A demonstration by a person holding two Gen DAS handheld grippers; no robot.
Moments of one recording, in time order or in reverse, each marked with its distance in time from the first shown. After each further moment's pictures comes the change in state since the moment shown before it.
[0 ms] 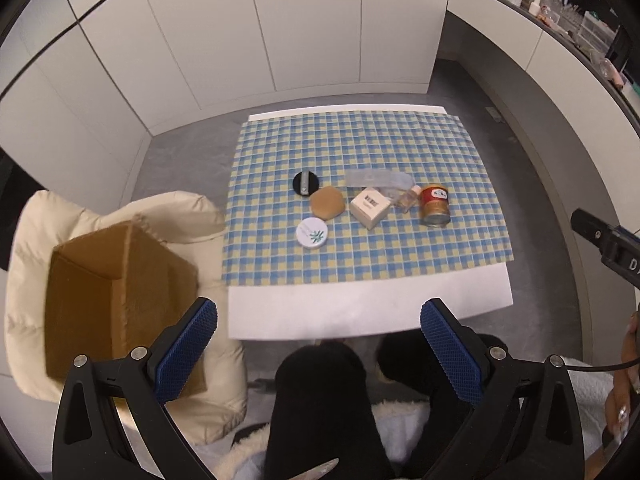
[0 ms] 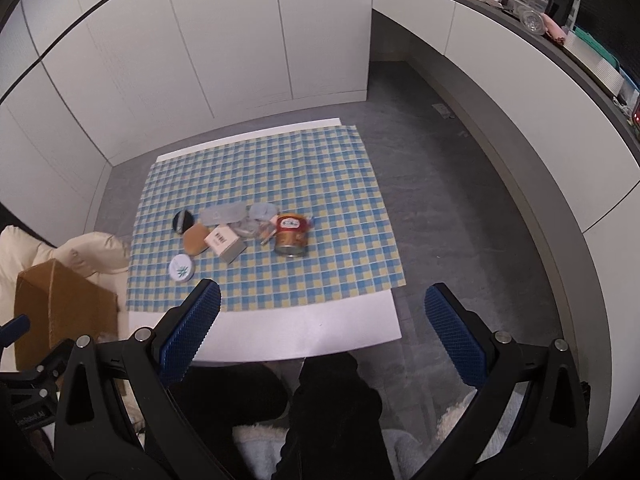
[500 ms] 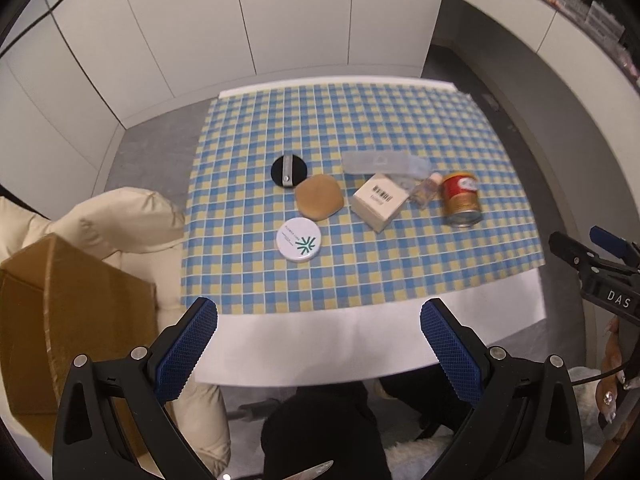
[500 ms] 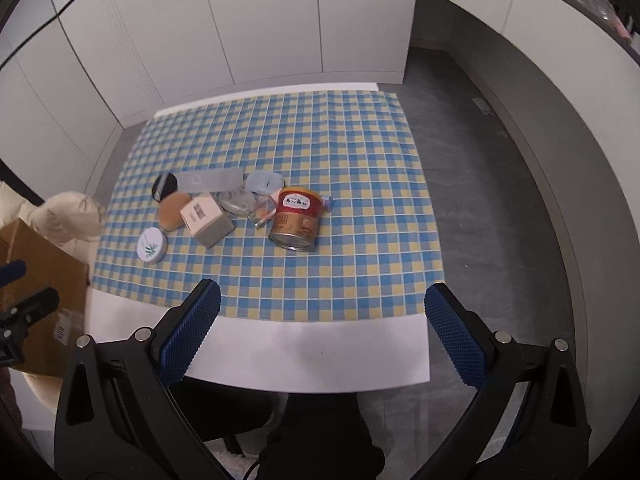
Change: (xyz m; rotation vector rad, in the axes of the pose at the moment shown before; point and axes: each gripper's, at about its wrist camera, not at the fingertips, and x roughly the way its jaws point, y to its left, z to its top) left arm 0.137 0.003 0.017 0.018 0.040 -0.036; right arm 0.146 0.009 -0.017 -0.130 0.057 0.072
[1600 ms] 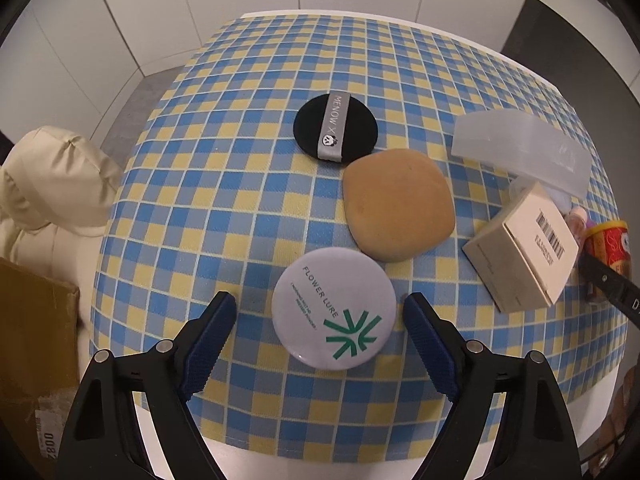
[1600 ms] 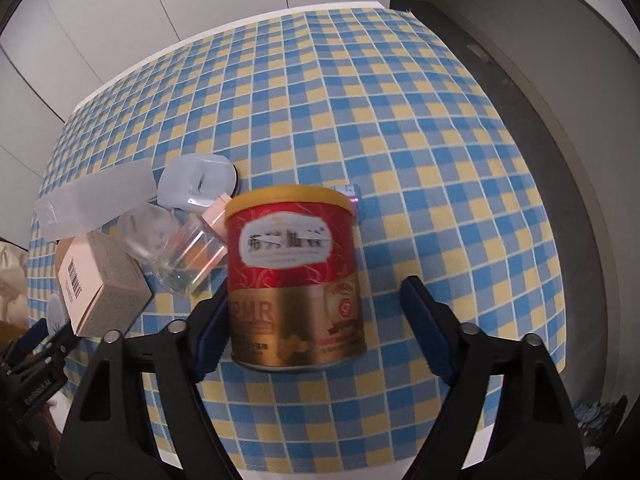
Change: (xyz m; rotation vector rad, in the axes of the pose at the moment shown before) left arm 0.225 0.036 0.012 -0.219 0.036 0.058; right arm 0.203 0.023 0.023 0.147 0.093 -0.040
